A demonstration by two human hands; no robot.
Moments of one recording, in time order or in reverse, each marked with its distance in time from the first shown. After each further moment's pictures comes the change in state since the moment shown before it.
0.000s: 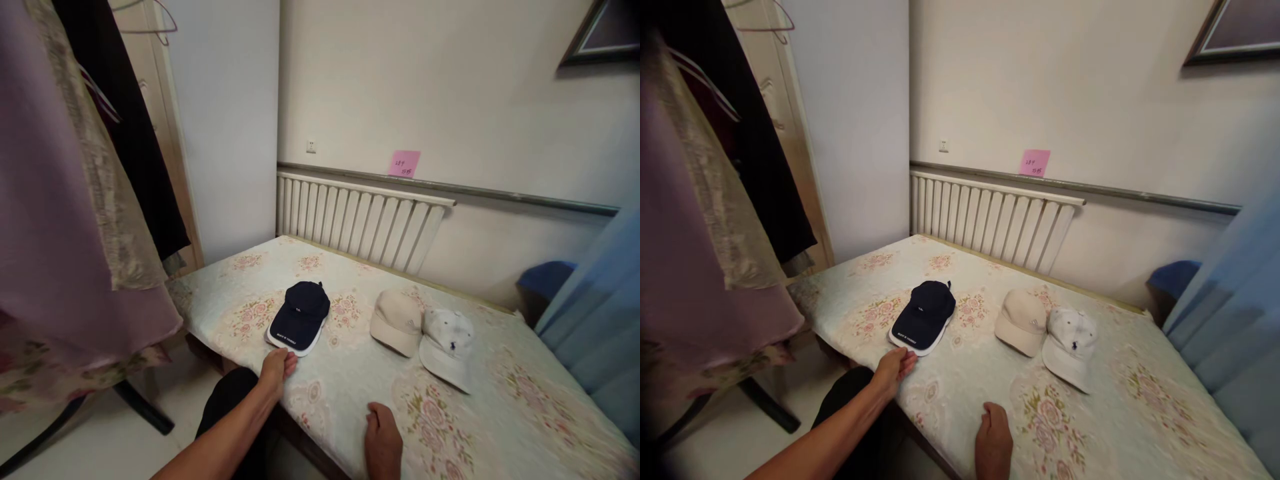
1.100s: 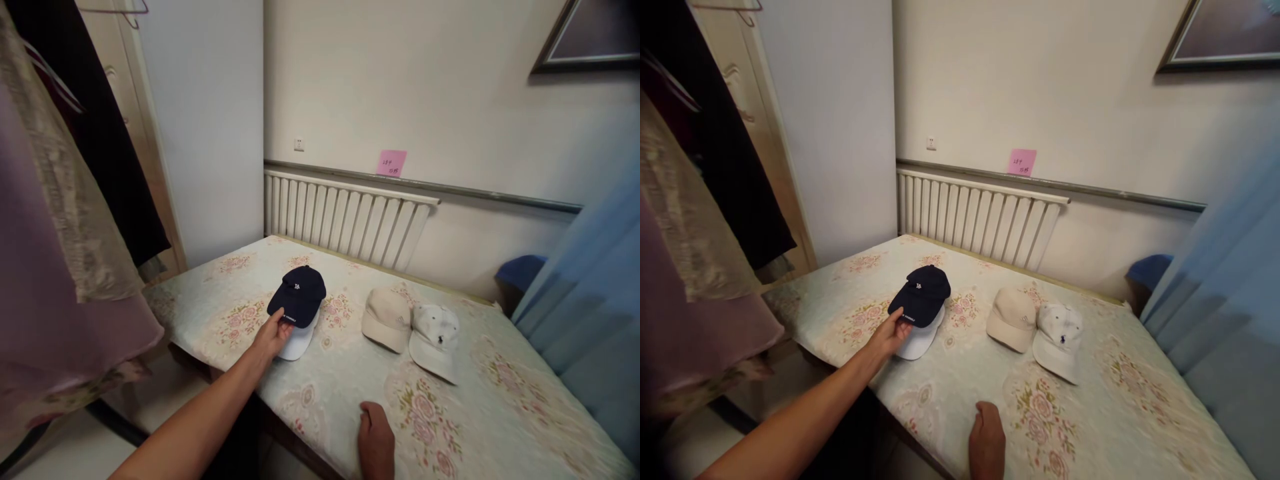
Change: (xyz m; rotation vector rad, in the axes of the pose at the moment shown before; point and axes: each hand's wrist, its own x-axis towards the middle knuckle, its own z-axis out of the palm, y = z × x) left_hand 0.035 0.070 0.054 -0.426 -0.279 -0.127; right_hand -0.002 -0.005 0.002 -0.107 -0.010 -0.063
